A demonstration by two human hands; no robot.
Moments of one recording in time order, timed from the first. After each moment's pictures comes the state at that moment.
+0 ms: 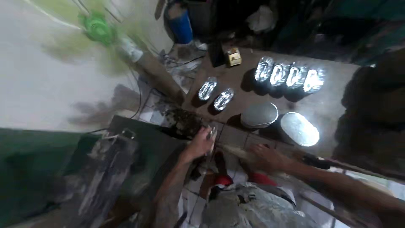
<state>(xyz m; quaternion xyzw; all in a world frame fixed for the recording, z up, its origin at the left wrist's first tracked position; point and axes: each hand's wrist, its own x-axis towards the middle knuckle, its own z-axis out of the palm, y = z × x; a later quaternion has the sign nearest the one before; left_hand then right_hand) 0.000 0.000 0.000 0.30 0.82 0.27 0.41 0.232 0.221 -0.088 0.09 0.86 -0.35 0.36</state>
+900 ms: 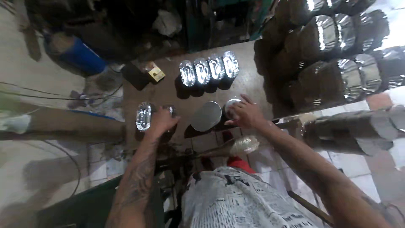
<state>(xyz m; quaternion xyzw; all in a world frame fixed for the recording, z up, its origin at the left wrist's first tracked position) -0.100 0.185 -0.066 0.50 0.82 -0.01 0.27 0.267 0.294 -0.070 0.28 0.94 -0.15 -0.09</state>
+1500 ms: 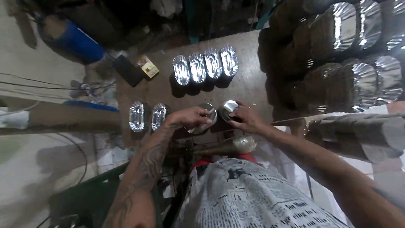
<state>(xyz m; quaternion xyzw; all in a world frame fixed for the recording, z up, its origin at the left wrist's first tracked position) -0.009 0.263 -0.040 0.53 0.51 0.06 0.67 0.289 0.325 -0.096 0.20 0.88 -0.38 -0.19</state>
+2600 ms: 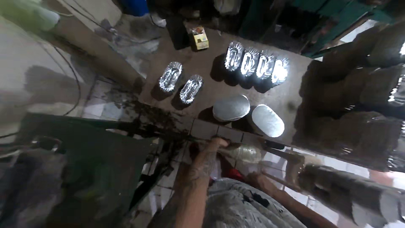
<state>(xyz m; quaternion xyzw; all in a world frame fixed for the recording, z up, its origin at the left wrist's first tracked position) 0.111 0.148 -0.181 0.29 0.71 -0.03 0.64 0.393 0.174 -0.139 0.24 0.80 -0.42 0.36</state>
